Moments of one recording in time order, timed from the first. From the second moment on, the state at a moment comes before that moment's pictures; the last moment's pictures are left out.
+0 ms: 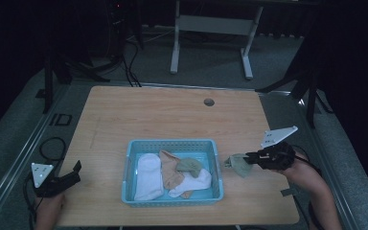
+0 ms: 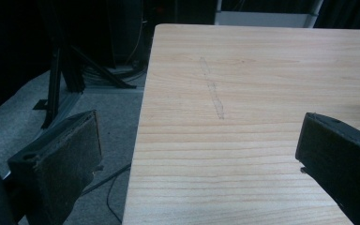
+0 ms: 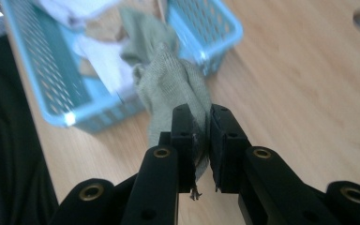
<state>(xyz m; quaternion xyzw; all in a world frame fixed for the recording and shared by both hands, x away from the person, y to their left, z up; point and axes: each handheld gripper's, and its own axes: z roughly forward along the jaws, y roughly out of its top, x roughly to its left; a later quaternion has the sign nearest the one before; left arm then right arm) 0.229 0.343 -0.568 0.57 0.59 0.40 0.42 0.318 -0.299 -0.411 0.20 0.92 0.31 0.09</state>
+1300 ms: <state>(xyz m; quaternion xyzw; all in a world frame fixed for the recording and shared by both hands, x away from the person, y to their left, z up) 0.229 0.343 -0.568 0.57 0.58 0.40 0.42 0.324 -0.344 -0.515 0.32 0.90 0.29 0.04</state>
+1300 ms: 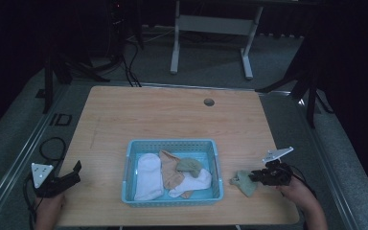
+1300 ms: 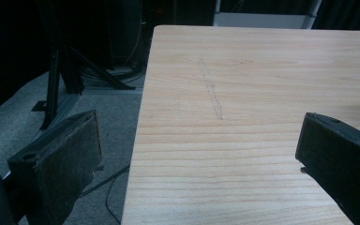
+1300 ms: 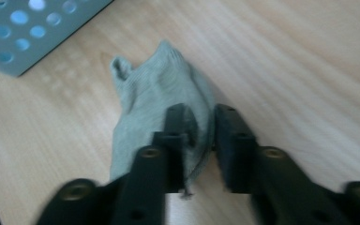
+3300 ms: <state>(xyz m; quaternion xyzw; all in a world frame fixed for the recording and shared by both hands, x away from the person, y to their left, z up) 0.228 0.343 -0.568 0.57 0.58 0.40 0.42 0.331 -0.158 -0.453 0.11 0.95 0.29 0.03</state>
